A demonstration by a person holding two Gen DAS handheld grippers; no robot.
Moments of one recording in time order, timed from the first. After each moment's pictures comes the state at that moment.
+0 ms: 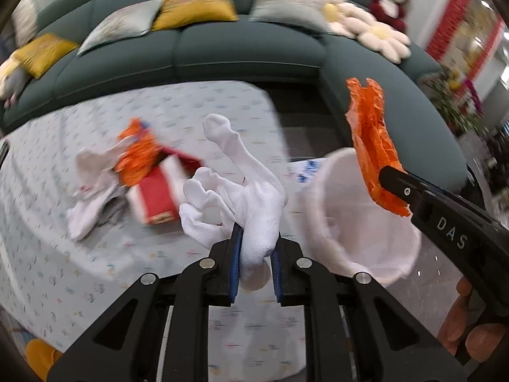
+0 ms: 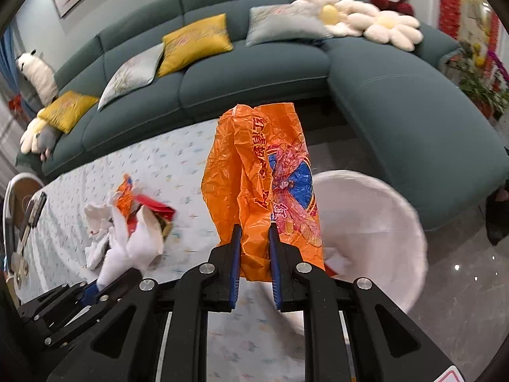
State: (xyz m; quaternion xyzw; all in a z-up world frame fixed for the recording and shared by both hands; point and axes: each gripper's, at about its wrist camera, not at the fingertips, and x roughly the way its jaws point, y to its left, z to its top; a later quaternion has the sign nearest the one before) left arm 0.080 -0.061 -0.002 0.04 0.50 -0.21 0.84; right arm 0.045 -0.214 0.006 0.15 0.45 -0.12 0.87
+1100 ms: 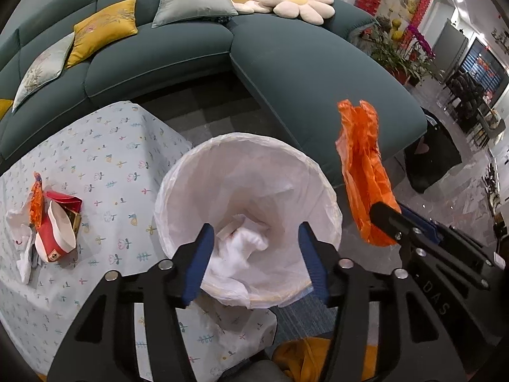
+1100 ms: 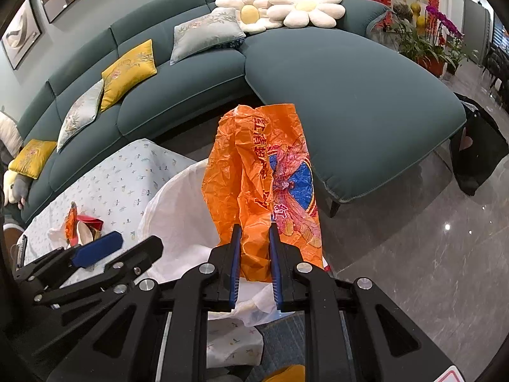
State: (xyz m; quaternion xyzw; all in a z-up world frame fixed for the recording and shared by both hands) left arm 0.031 -0.228 -0.011 0.11 0.49 -0.32 0.81; right arm -0.055 -0.342 -0.019 0.22 0.43 -0.21 0.85
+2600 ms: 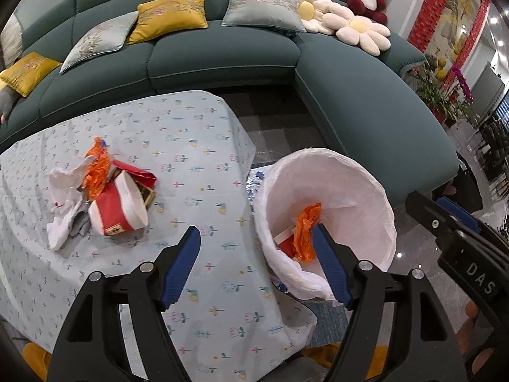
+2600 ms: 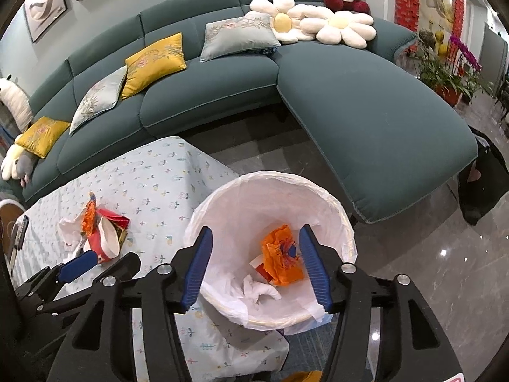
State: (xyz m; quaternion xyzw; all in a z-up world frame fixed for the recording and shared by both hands) left arm 0.064 -0.120 0.004 0.05 0.49 -0.22 0.84; right arm -0.008 -0.271 0.016 0.16 0.43 -0.18 0.87
